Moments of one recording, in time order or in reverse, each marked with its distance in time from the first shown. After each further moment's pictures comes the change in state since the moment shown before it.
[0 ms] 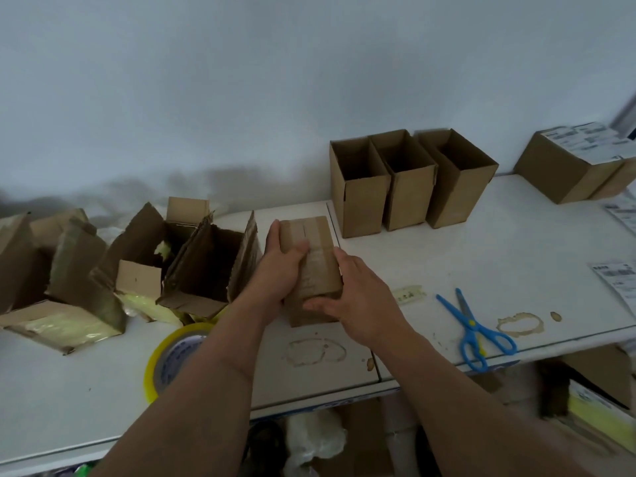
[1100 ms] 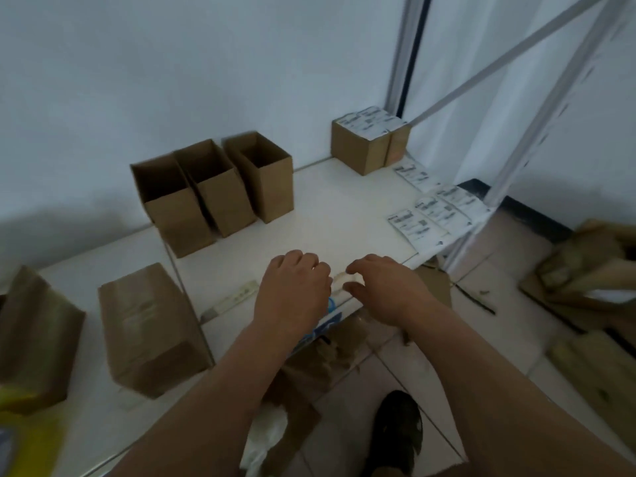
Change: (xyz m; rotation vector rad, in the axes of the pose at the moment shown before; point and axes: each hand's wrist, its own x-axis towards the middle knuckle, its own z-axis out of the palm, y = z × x) left_hand -0.096 0.014 0.235 1.321 -0.175 1.112; right_hand -0.147 0.153 -0.171 -0.404 0.065 0.411
